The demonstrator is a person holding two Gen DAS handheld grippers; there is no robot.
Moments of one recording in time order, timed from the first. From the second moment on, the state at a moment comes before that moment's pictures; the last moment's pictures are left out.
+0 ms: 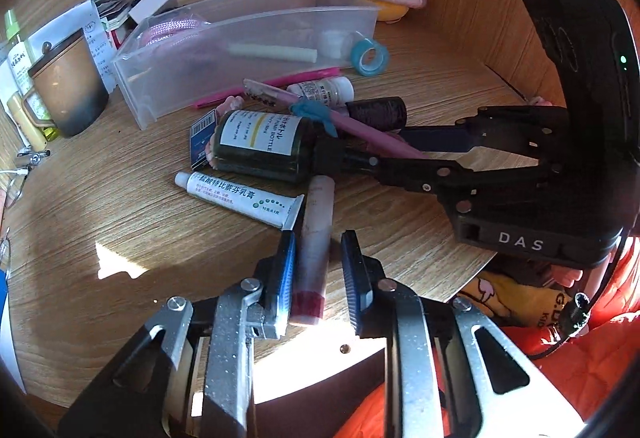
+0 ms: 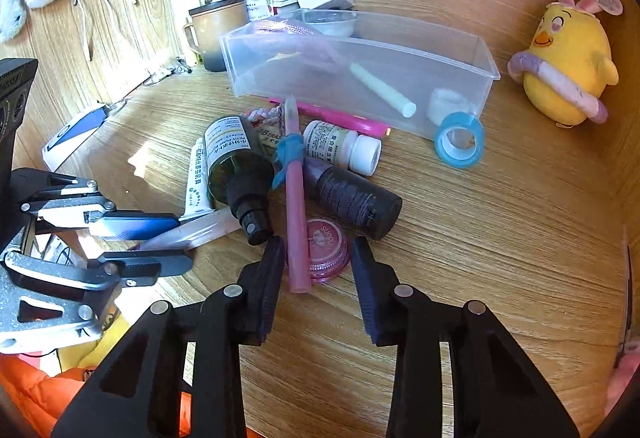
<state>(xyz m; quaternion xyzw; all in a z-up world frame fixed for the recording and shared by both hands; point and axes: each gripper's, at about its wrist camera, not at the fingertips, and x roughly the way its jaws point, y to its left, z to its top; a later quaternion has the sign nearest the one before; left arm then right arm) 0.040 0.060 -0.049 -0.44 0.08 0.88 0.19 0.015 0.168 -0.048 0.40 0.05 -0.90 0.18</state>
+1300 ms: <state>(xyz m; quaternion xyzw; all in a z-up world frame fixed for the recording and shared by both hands) -0.052 0.029 0.052 -0.31 0.02 0.94 0.13 -0.024 0.224 0.046 0.28 0.00 -0.96 0.09</state>
